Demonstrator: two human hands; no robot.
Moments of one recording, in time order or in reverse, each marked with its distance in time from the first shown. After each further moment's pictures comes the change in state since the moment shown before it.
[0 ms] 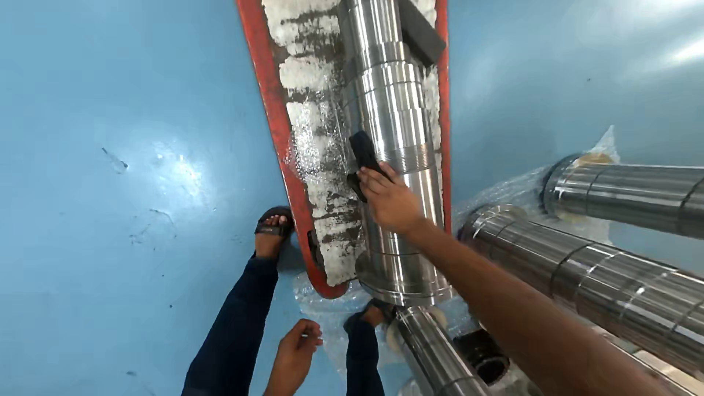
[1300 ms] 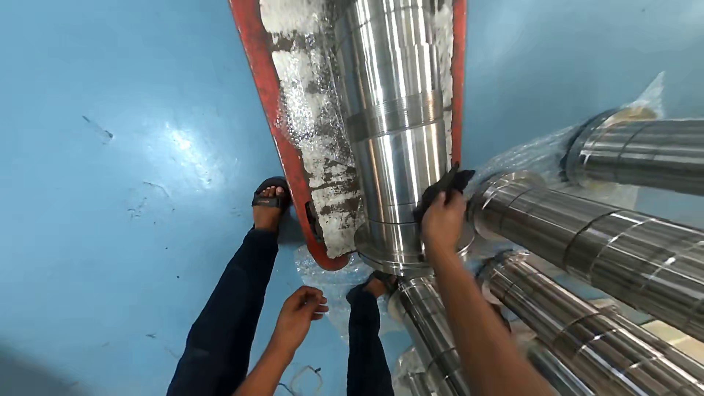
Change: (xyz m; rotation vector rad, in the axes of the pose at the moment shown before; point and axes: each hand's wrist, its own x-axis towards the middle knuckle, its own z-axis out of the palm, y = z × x) left_hand 0.007 0.018 0.013 -0.149 -0.002 -0.113; right_hand -0.090 -0.042 -0.005 0.638 0.242 1.540
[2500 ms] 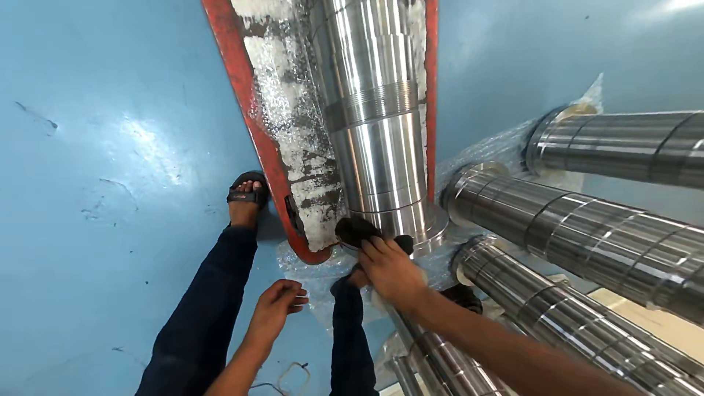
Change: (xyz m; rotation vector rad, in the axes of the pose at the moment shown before) left_hand -0.002 0.000 -0.006 -0.020 0.016 0.010; right_hand -0.090 0.065 -0.024 -0.748 -0.429 -1.309
